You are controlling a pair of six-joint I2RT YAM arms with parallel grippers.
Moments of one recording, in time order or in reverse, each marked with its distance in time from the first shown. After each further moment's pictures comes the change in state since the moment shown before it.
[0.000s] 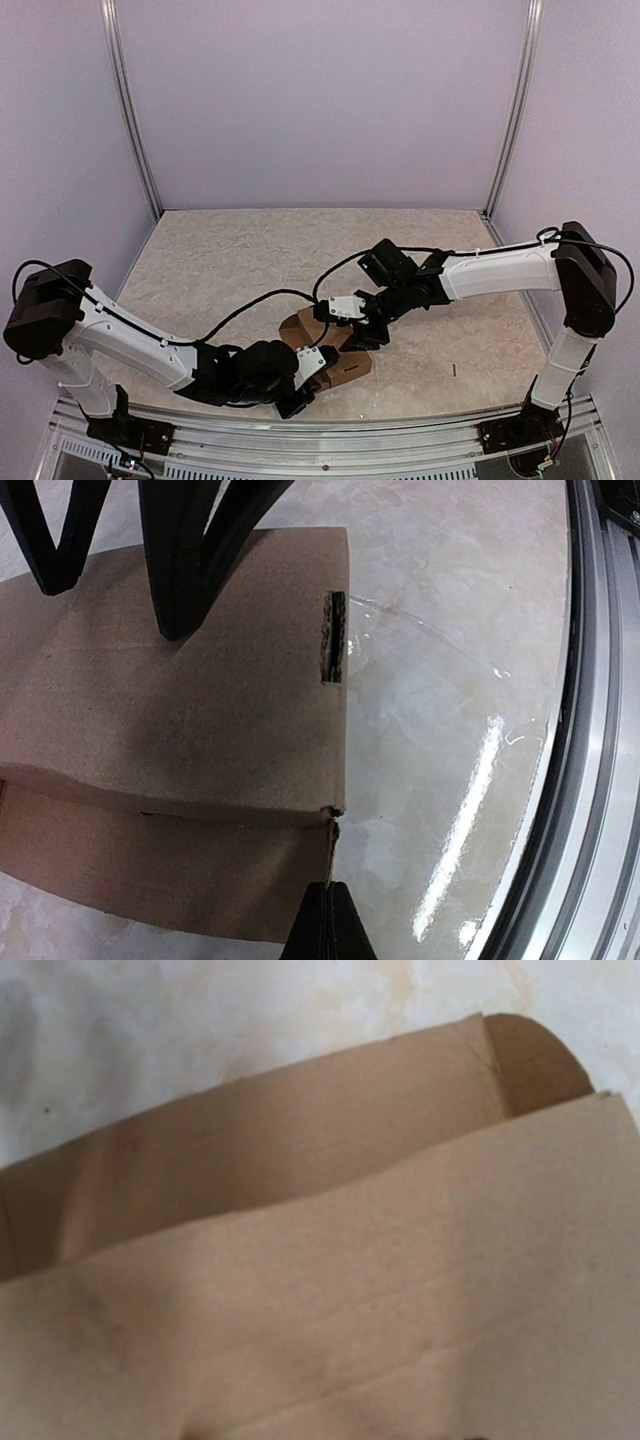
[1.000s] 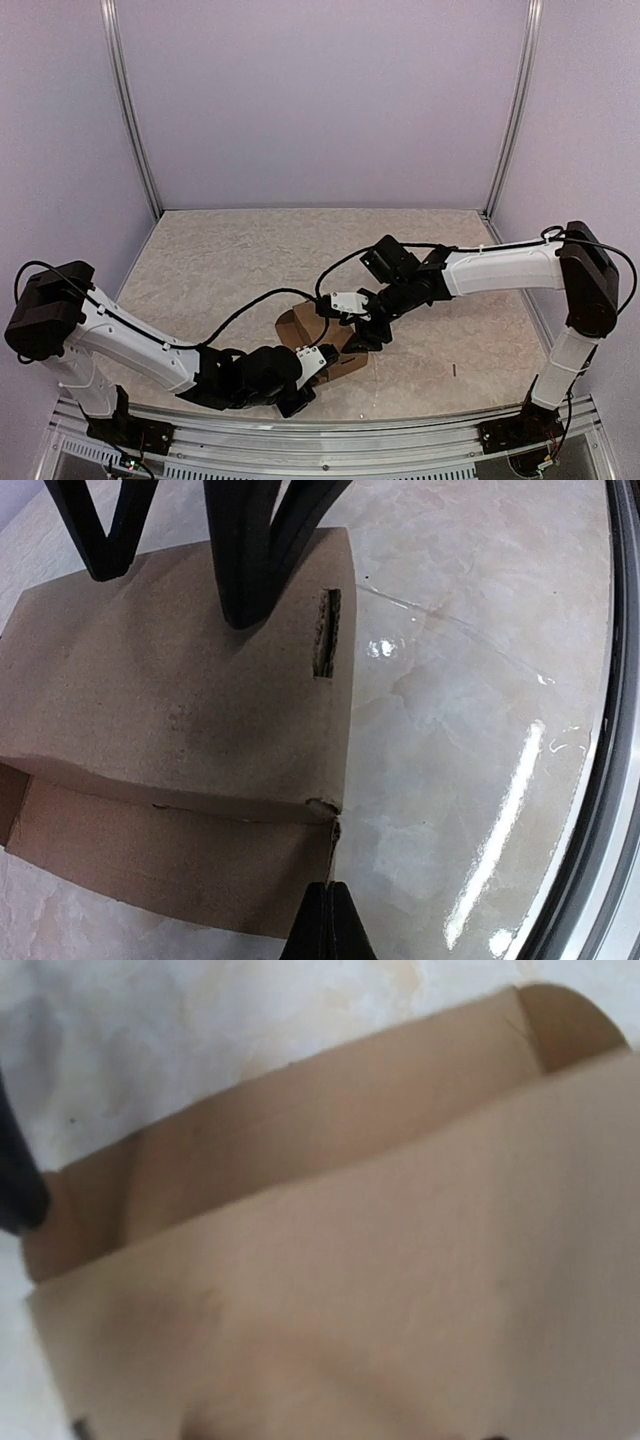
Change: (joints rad) left arm -0.032 0.016 0.014 -0.014 -0.128 0.003; right arm -0.019 -0.002 0.018 -0.044 -0.039 0.053
